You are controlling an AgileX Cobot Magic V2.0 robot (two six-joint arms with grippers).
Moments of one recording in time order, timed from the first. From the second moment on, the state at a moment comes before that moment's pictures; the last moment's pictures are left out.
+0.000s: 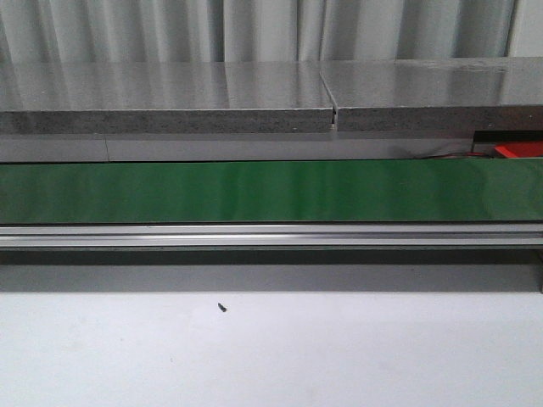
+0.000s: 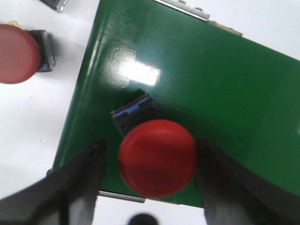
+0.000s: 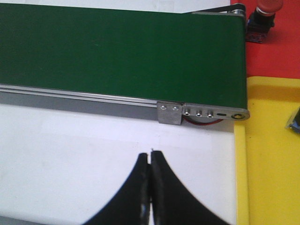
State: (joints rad) left arm 0.28 1.86 -1.60 -0.21 1.20 0.04; right arm -0.07 0.65 -0.65 0.19 0.78 -0.17
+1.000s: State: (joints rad) left arm 0.51 1.95 -1.76 -0.14 1.21 -0.39; right arm -0.07 0.65 -0.65 0.19 0.78 -0.17
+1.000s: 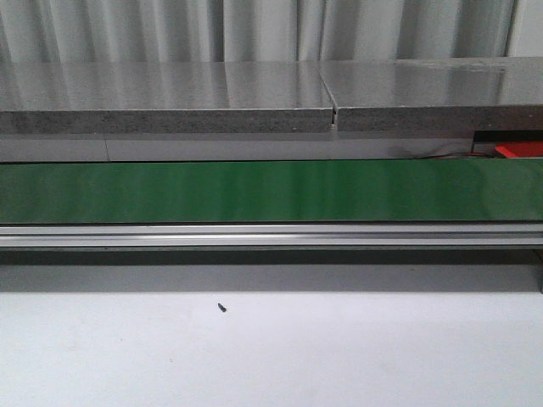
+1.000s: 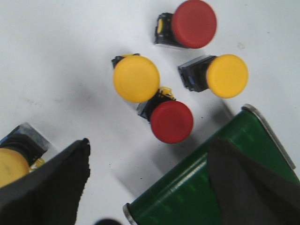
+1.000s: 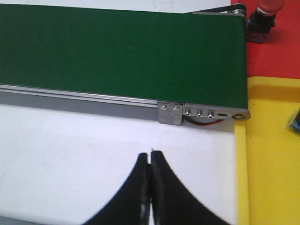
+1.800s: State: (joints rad) left arm 0.53 2.11 -1.77 -0.19 1.10 -0.42; right arm -0.07 0.65 -0.65 0.21 0.78 -0.17
